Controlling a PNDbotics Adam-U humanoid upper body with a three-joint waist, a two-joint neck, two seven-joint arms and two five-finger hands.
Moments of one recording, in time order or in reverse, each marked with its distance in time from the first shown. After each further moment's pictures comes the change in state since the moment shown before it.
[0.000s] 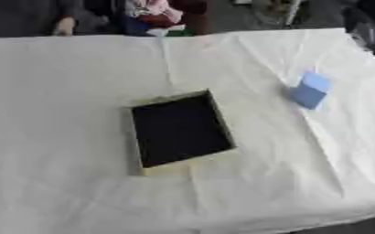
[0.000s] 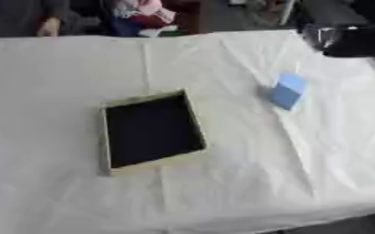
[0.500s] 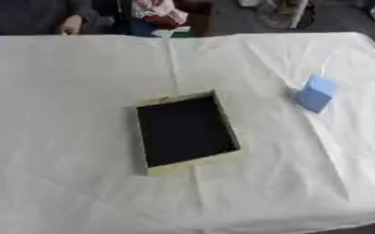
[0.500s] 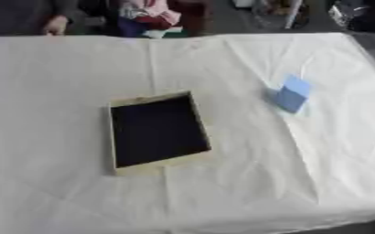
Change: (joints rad) left arm -0.009 0.003 -0.008 0.000 0.001 -0.003 -0.014; right arm -0.039 -0.010 0.038 0.335 -0.061 -0.039 0.052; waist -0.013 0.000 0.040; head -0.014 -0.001
